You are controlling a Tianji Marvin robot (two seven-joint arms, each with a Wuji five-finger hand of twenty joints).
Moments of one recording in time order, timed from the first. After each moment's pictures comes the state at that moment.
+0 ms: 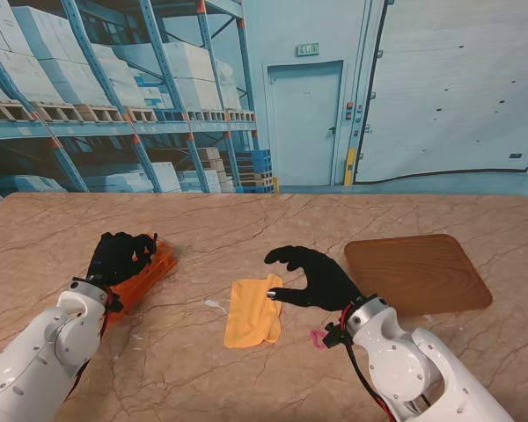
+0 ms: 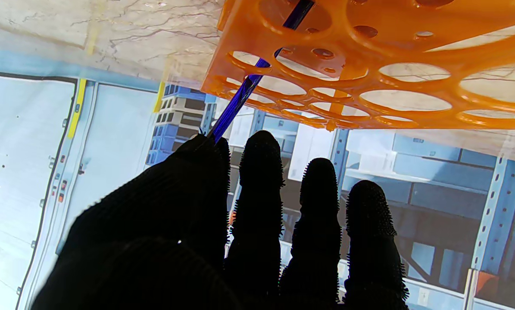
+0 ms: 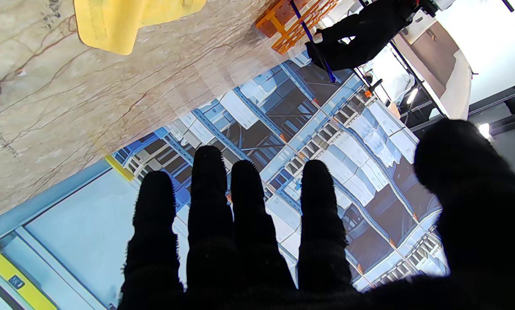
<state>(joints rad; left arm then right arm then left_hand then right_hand) 1.41 -1.10 -1.30 -1.17 0.86 -0.28 0.38 -1.68 -1.11 1.19 -1.77 -0.53 -0.19 -0.03 0.95 -0.42 0.61 -0.09 0.70 0.02 0.80 0.57 0.96 0.13 0.62 1.10 0.51 0.29 0.63 0.68 0.12 0.32 1.10 0.73 0.33 -0.55 0.70 -0.05 0.40 -0.12 0.60 0.58 0.50 0.16 0.59 0.40 0.54 0.11 0.49 0.56 0.22 0.21 0.65 0.76</state>
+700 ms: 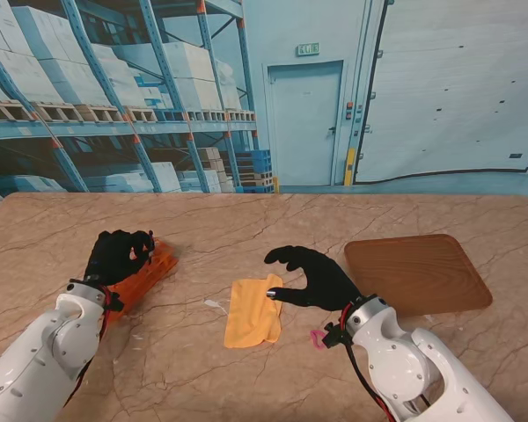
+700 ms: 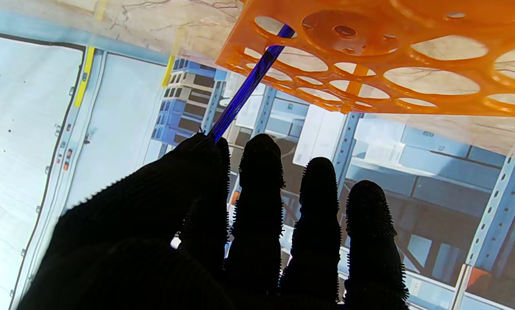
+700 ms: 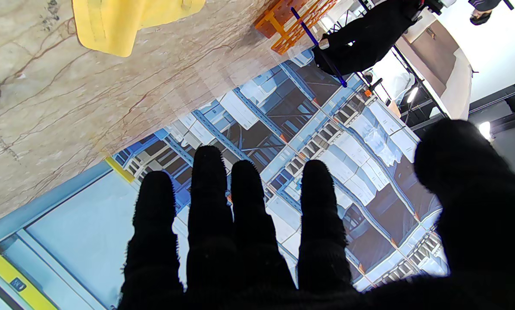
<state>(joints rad) 1.43 -1.11 -1.33 -1.17 0.81 -0.33 0.42 -1.67 -1.11 1.19 -1.77 -0.52 -0.18 -0.02 0.90 -0.45 0.69 -0.09 0.70 0.02 0.84 0.63 0.96 0.13 0.68 1.14 0.51 0.29 0.66 0.69 0.12 0.32 1.11 0.73 0.33 -0.55 0.70 -0.05 0.40 -0.12 0.60 0.58 0.50 0.16 0.58 0.40 0.54 0.11 0.49 0.56 0.22 0.21 0.65 0.76</state>
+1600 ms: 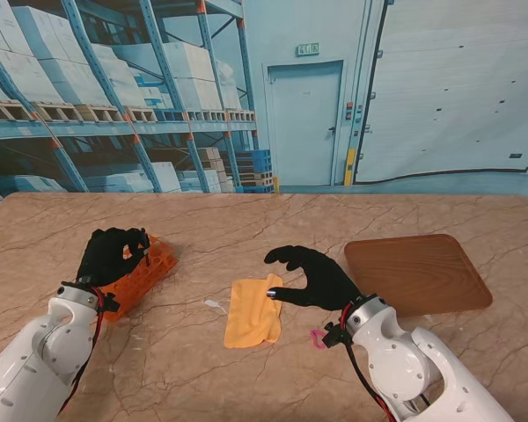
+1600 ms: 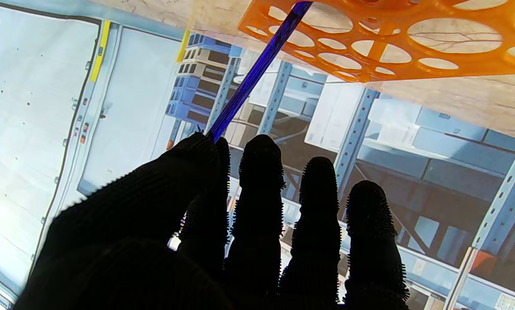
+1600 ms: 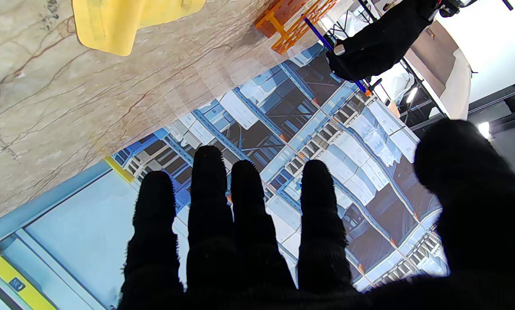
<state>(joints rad) 1.48 -1.12 -1.40 -1.23 0.81 -0.39 0.43 -1.67 -1.11 1.19 -1.77 -0.52 -0.19 -0.02 0.88 -0.46 0.72 -0.09 0.70 0.02 0.85 0.63 0.96 0.13 0.71 1.14 0.51 0.29 0.68 0.70 0.12 0.33 1.12 0.73 0.33 -0.55 0.70 -0.05 0.40 -0.12 0.60 0.58 0.50 0.16 0.58 0.40 0.54 0.11 0.49 0.56 0.22 0.21 0.65 0.76</state>
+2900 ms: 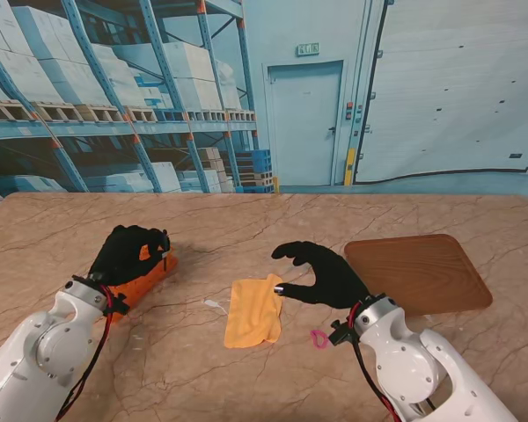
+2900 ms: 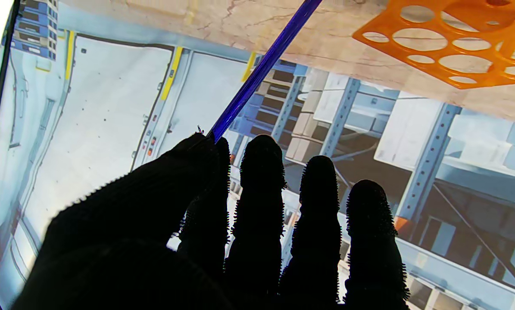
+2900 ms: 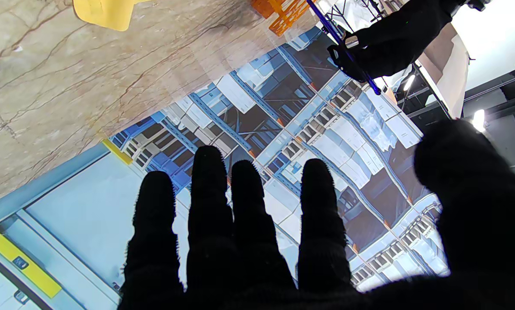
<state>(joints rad) 1.57 -1.10 -1.42 -1.45 0.76 -0.41 0.23 -1.70 -1.11 1.23 -1.78 -0.52 -0.23 -0.05 0.87 -0.46 0.73 -0.09 0.70 0.02 0.85 0.63 0.96 0.14 0.72 1.14 0.52 0.29 0.69 0.71 0.13 0.33 1.14 0.73 0.33 -0.55 0.70 -0.05 0.41 -0.12 0.60 0.58 0.50 0.16 0.58 0.40 0.54 0.11 0.49 0.56 0.22 0.21 0.65 0.76</state>
